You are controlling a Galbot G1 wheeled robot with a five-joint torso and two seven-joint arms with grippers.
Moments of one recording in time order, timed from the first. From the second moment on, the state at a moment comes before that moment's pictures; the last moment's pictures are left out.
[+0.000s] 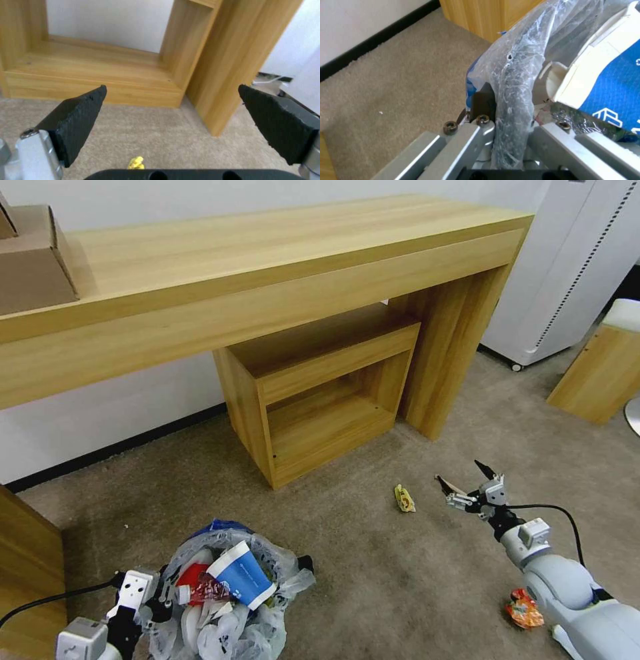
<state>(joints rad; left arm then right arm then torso) 2.17 -0.88 -0.81 -2.38 -0.50 0.21 -0.17 -1.23 0.75 0.28 1.56 0.47 0.34 -0.05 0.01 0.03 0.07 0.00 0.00</state>
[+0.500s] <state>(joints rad) 2.18 -0.87 -0.83 -2.39 -0.55 0.26 -0.13 -1.16 0.76 0.21 1.51 0.39 0.37 -0.06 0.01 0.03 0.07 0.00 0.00</state>
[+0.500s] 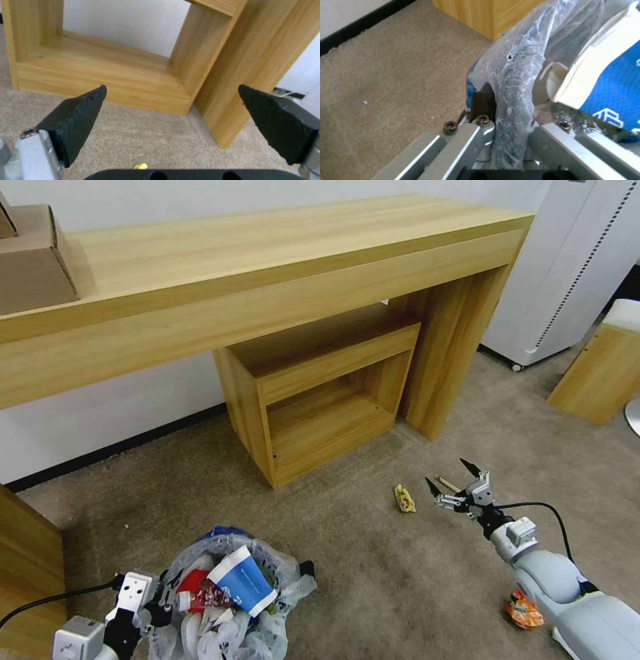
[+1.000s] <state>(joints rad) 2.18 -0.86 -0.83 -2.37 -0.51 0.23 -0.17 -1.15 0.77 0.19 1.50 0.39 0.38 -0.07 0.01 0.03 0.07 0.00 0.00</state>
